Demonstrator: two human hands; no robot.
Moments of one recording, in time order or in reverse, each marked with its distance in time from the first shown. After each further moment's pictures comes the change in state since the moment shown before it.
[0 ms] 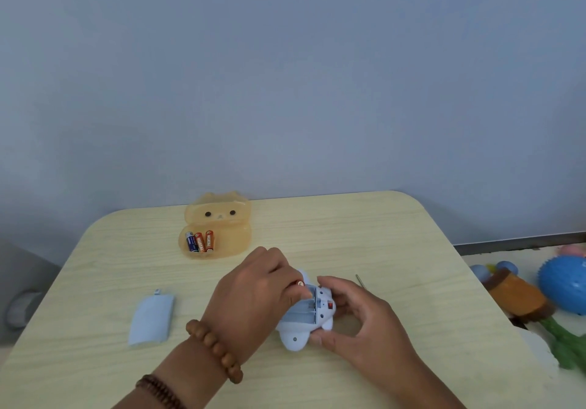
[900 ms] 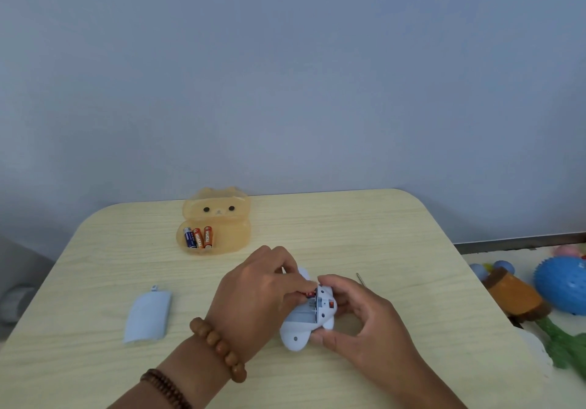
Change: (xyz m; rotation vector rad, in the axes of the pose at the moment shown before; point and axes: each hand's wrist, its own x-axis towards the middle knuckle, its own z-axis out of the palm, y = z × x) left_hand 0.001 -0.001 0.004 -0.081 -0.039 -0.037; right_hand 0.000 -0.003 0.000 0.001 0.015 0.019
